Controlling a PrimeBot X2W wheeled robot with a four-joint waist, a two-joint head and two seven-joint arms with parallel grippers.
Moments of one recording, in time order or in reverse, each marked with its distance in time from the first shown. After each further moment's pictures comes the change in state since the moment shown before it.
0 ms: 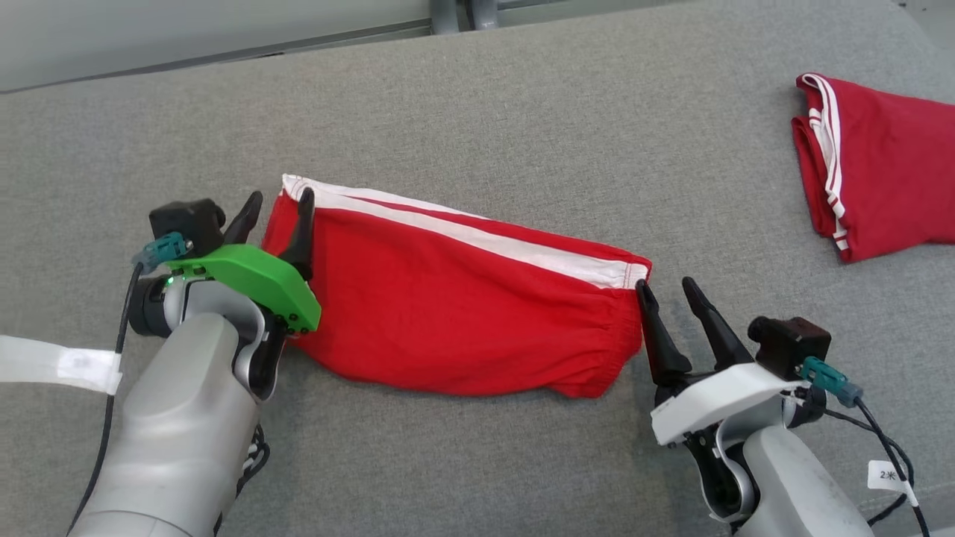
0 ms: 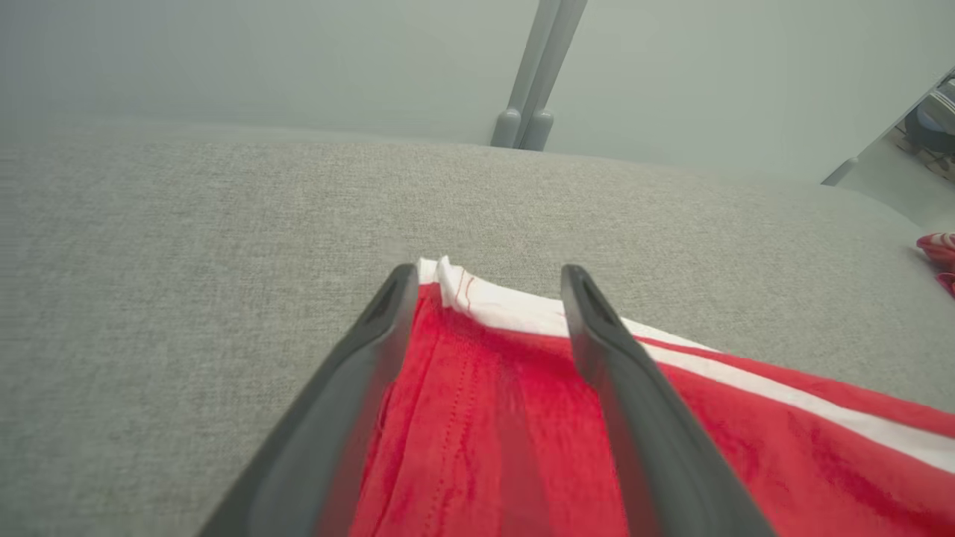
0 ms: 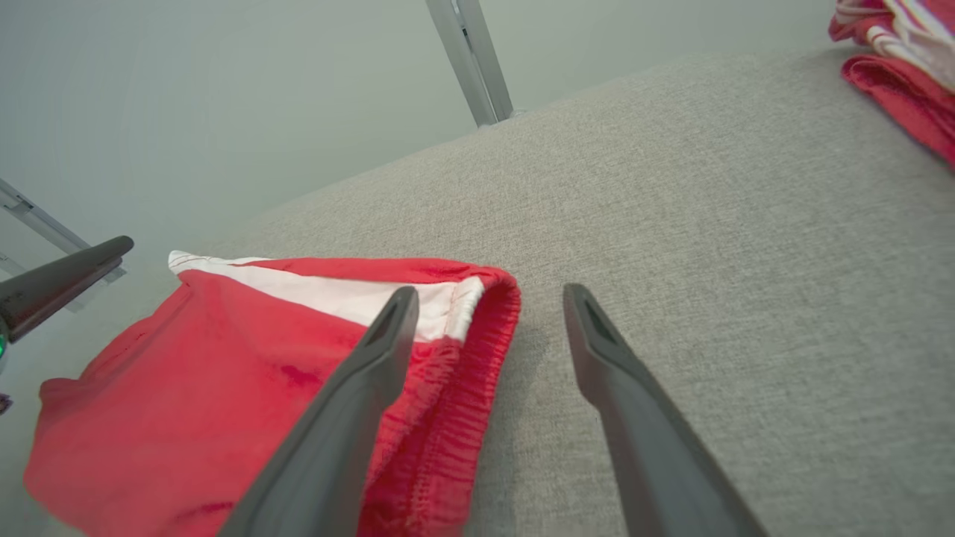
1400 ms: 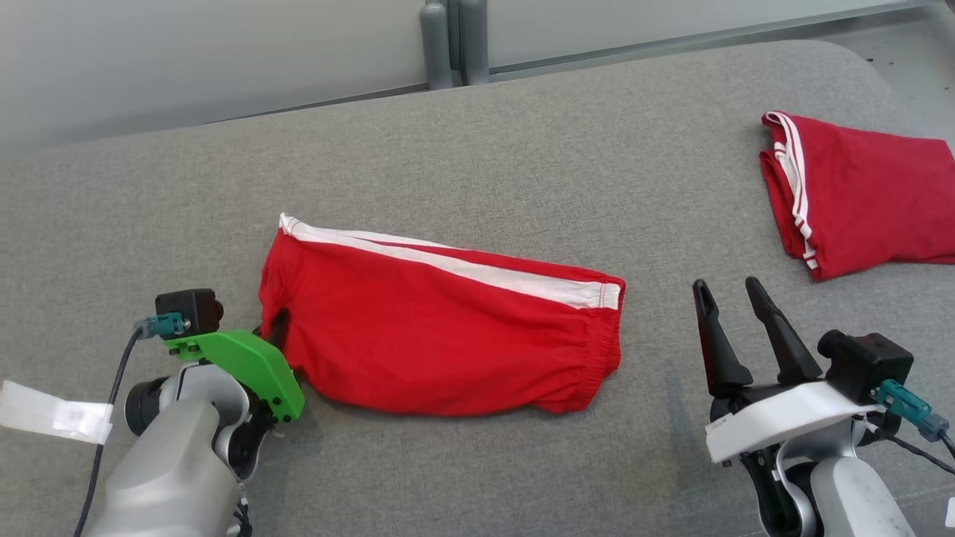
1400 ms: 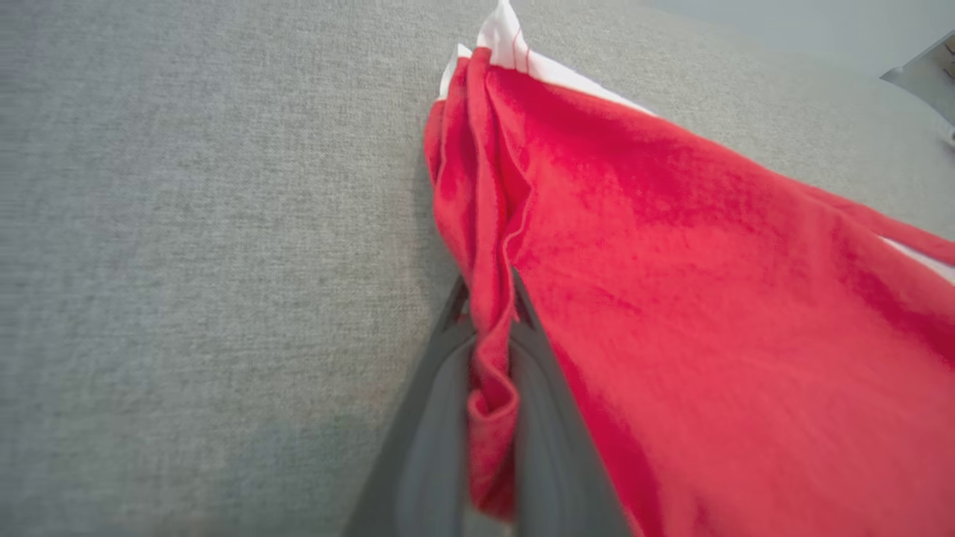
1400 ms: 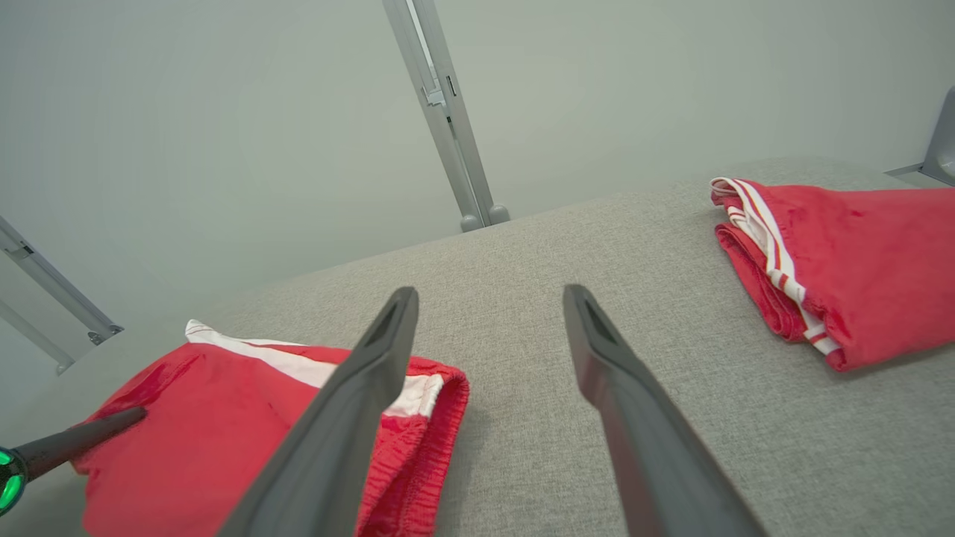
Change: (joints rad) left arm 0.146 0.073 -0.110 0.012 -0.178 -0.001 0.183; right arm 0.190 0.000 -0.145 -0.361 -0.106 0.000 0.150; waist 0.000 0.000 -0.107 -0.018
